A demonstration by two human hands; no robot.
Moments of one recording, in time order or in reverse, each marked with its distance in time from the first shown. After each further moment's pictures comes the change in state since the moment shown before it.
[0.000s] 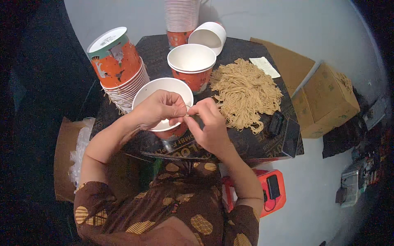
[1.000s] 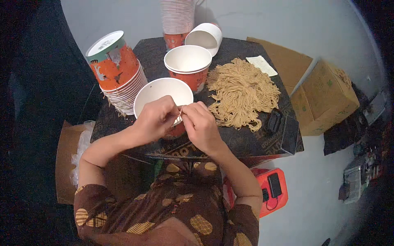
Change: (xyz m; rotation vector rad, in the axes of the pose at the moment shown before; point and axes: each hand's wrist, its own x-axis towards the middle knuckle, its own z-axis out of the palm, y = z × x) left_hand -0.022 -0.009 0.018 0.993 0.261 0.694; right_hand -0.001 0.005 0.014 -0.039 0.025 -0.116
